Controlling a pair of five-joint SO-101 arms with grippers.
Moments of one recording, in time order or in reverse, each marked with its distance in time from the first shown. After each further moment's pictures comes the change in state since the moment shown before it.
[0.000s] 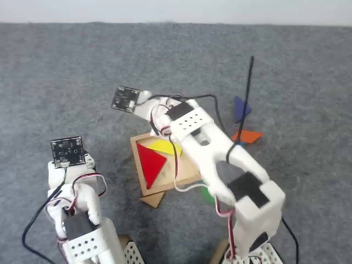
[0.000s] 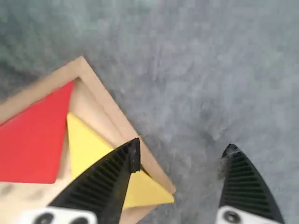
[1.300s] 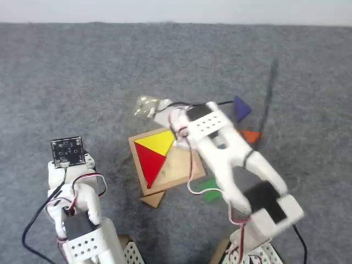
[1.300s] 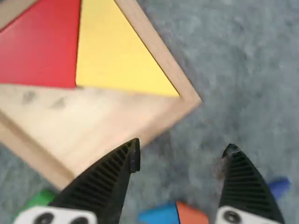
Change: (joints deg) left arm 0.0 0.0 0.0 0.0 0.0; right arm 5.7 -14.9 10.1 13.5 4.0
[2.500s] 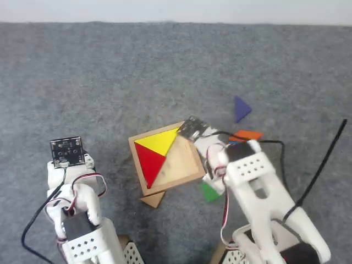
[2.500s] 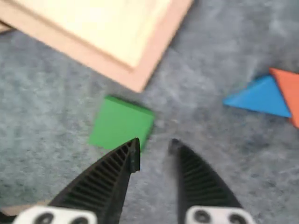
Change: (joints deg) left arm 0.0 0.0 0.0 0.0 0.0; right arm 4.3 -32.6 36.1 7.4 -18.3
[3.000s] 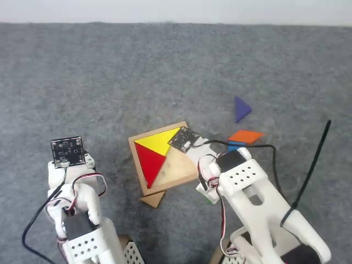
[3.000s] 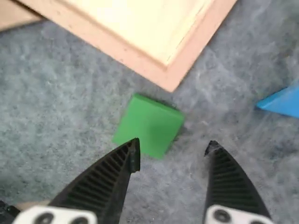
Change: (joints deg) left arm 0.0 0.0 0.0 0.0 0.0; right arm -6.2 -1.1 2.9 0.0 -3.4
